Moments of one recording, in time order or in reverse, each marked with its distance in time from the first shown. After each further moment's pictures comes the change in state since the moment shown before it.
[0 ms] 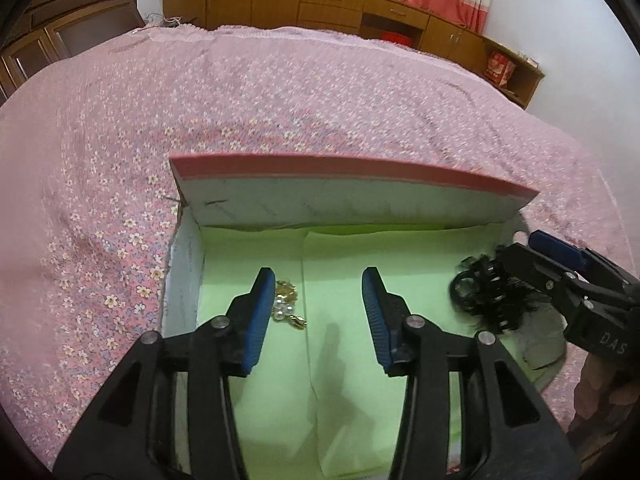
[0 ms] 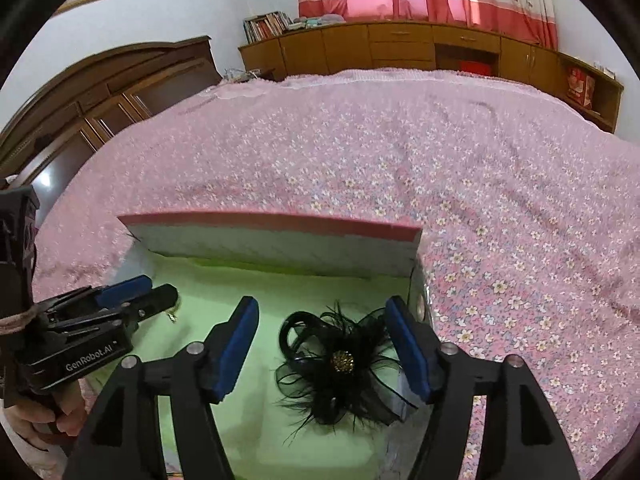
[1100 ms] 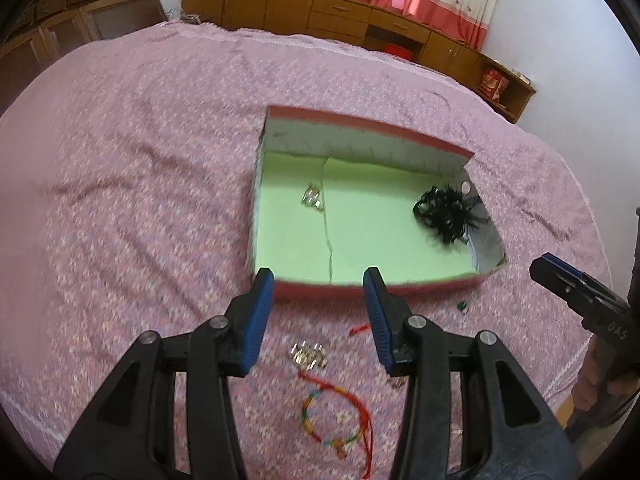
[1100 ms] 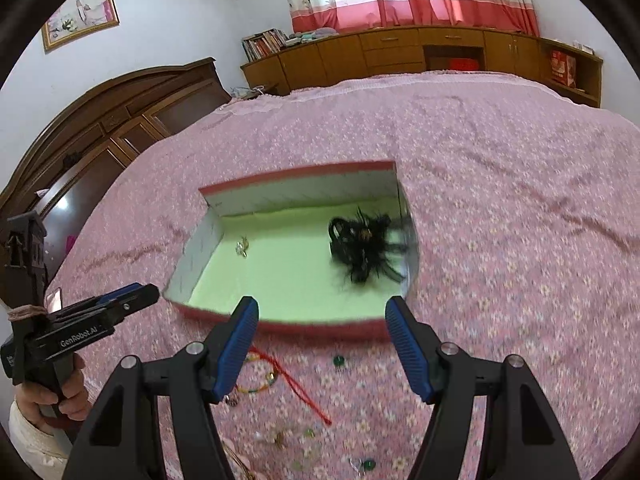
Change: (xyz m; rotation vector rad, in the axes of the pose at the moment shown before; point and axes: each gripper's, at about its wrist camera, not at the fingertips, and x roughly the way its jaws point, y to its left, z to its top) left arm -0.108 0.021 -0.081 -0.069 -0.012 -0.020; right arm -0.118 0.021 -0.084 0.084 -0.031 0.038
